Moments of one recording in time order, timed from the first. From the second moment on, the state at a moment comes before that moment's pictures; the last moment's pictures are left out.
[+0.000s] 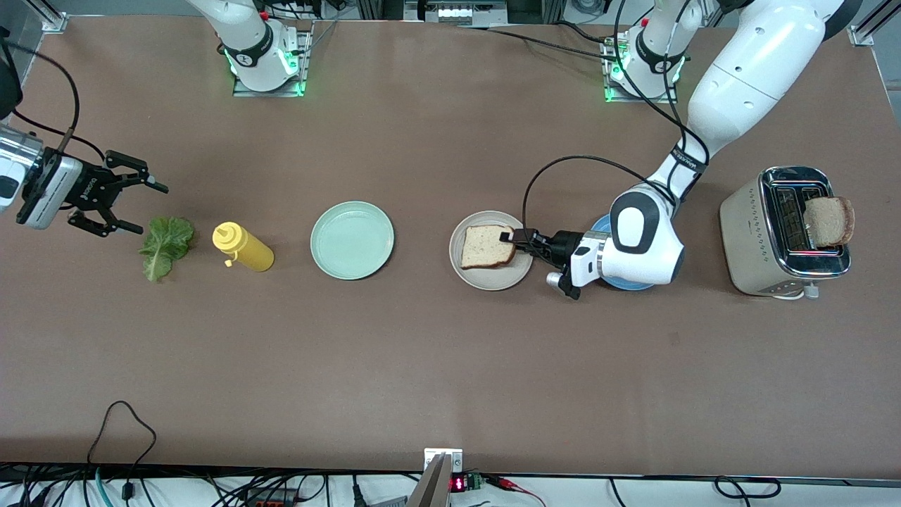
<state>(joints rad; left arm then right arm) 0.08 0.73 -0.45 -1.80 -0.94 2.14 0.63 -0.03 0.08 -0.31 -2.10 0.77 1.91 -1.57</state>
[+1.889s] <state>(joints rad) 0.17 0.31 -0.41 -1.33 0.20 1.41 0.04 -0.09 0.73 -0.30 -2.02 1.50 1.48 -2.69</state>
